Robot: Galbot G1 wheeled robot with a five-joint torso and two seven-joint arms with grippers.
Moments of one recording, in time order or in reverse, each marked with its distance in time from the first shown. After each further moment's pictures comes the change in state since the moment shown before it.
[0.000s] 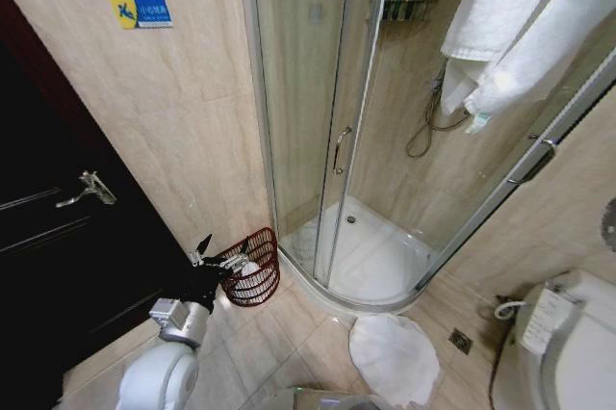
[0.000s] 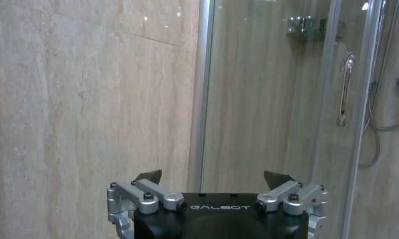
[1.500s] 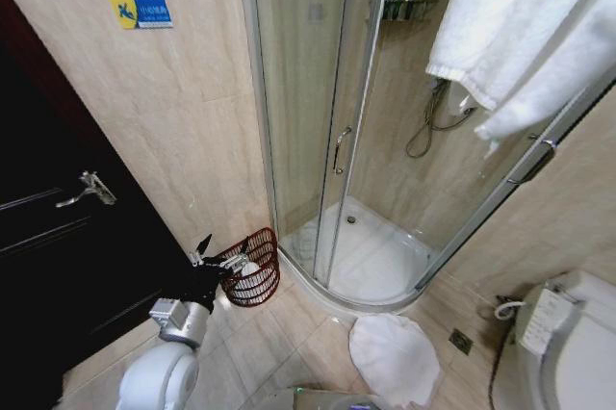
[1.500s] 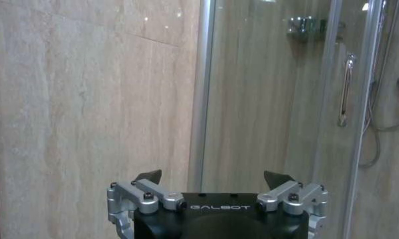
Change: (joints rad) left arm 0.000 0.000 0.000 0.000 0.000 0.000 0.000; right arm -0.261 -0.230 0.155 0.354 0.172 -0.003 0.011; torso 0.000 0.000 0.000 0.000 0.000
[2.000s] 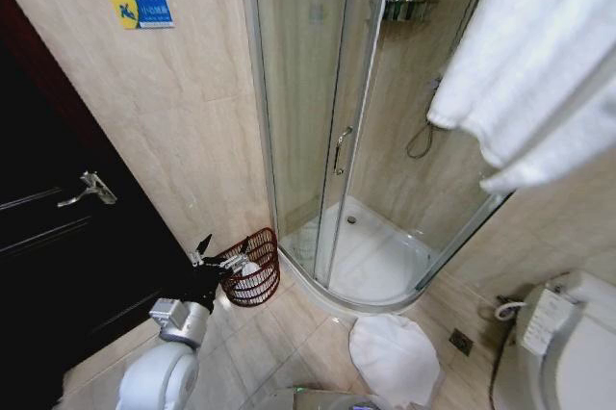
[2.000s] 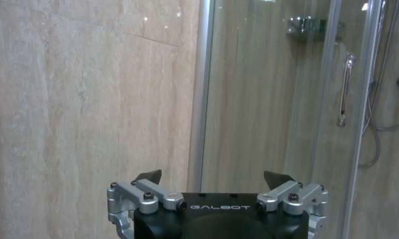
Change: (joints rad) left arm 0.000 0.000 0.000 0.000 0.000 0.000 0.000; right arm -0.598 -0.170 0.454 0.274 0.115 0.022 -0.027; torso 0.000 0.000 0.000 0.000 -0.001
